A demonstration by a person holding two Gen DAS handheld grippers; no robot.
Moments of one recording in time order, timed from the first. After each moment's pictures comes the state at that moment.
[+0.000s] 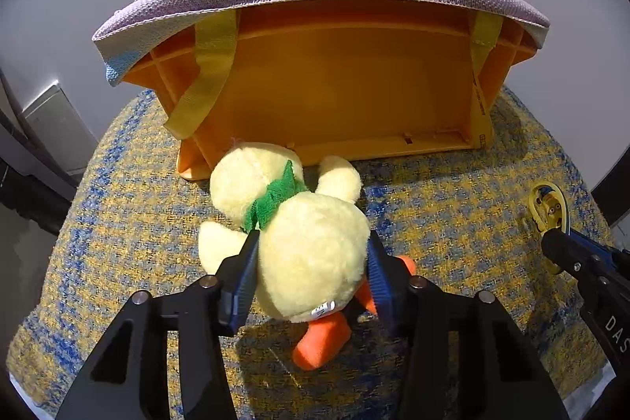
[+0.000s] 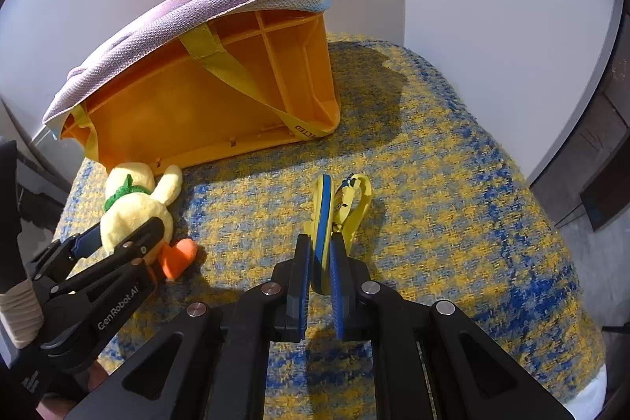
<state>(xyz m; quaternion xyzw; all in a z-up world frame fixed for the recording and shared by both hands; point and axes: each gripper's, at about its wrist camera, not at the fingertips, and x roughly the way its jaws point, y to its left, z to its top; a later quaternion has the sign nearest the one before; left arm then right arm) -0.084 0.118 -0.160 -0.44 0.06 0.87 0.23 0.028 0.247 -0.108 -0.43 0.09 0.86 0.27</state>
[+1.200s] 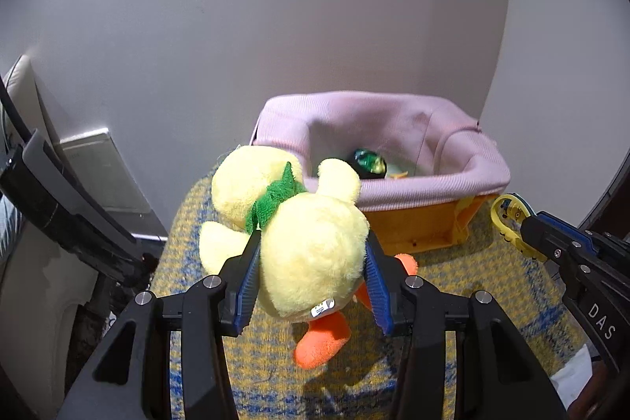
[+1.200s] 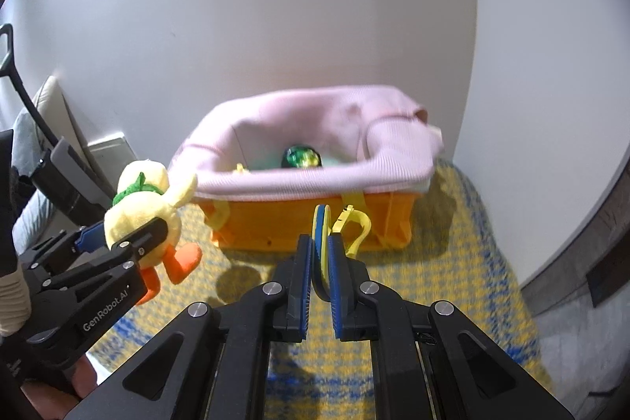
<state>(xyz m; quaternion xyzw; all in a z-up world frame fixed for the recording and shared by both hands) -0.095 0.027 -0.025 -0.36 0.01 0.90 0.23 0.000 0.157 0.014 -0.35 0.01 0.92 0.19</state>
